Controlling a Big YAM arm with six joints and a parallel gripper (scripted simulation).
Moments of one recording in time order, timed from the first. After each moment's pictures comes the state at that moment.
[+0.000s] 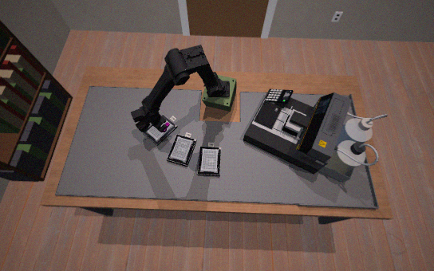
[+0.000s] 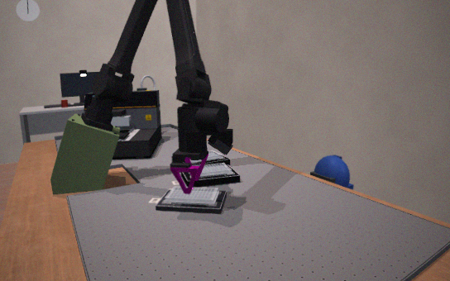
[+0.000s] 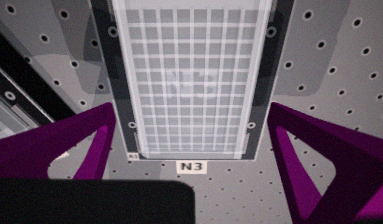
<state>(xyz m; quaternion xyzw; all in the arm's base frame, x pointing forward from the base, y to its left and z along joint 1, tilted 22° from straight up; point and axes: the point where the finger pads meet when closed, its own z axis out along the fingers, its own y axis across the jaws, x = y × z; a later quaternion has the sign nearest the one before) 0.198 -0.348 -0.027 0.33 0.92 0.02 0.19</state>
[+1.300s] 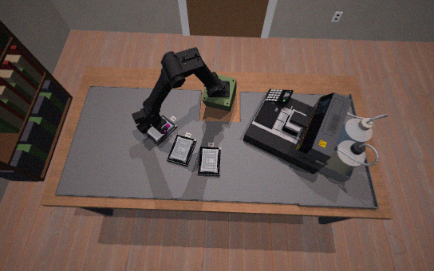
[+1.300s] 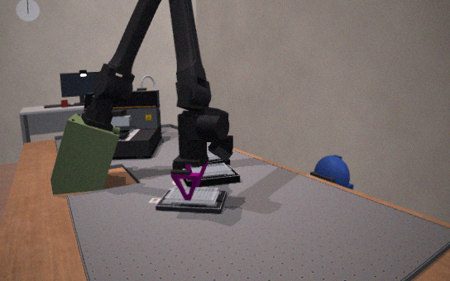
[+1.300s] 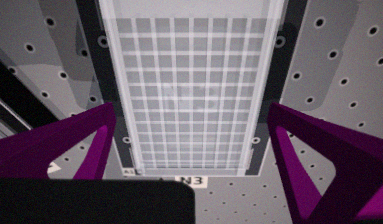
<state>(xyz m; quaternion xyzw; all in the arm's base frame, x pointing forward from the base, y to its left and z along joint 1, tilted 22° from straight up) 0.205 -0.350 -0.043 0.33 0.92 0.02 0.19</state>
